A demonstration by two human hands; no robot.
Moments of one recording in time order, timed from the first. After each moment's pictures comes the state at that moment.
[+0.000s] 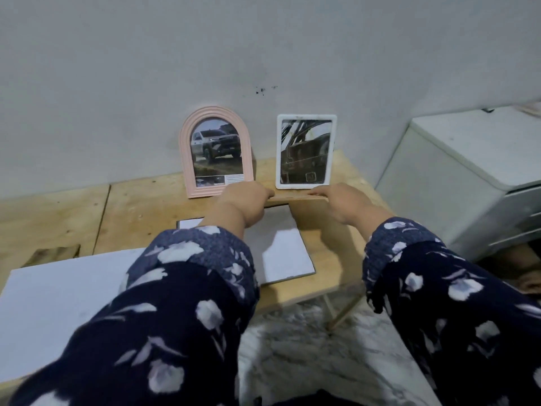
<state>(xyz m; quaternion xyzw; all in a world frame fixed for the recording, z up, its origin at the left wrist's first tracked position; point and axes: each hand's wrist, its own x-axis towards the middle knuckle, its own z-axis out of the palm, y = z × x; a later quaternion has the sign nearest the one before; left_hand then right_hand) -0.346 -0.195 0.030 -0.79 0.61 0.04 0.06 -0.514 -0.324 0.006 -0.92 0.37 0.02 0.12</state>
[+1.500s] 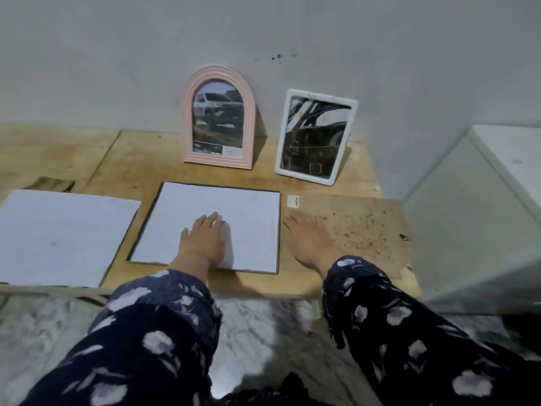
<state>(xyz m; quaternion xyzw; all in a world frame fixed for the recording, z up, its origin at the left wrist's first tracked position) -0.395 -0.183 -0.111 -0.92 0.33 0.20 0.01 -0.534 -0.366 -0.108 -0.96 0.22 0.12 0.14</state>
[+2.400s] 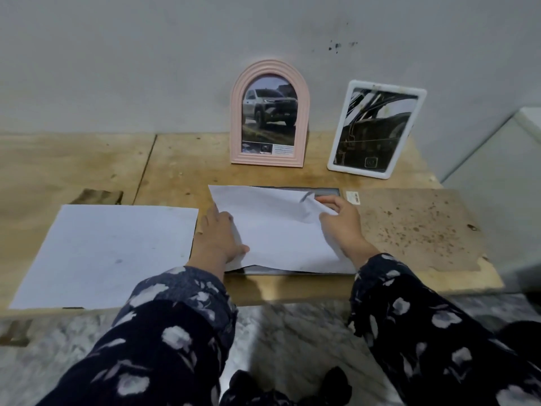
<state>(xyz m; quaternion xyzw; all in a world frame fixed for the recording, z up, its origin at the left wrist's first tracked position) -0.289 -0.109 -0.116 -0.93 0.27 0.23 -0.07 -0.441 -0.294 -0.113 -0.68 0.48 -0.19 0.53</state>
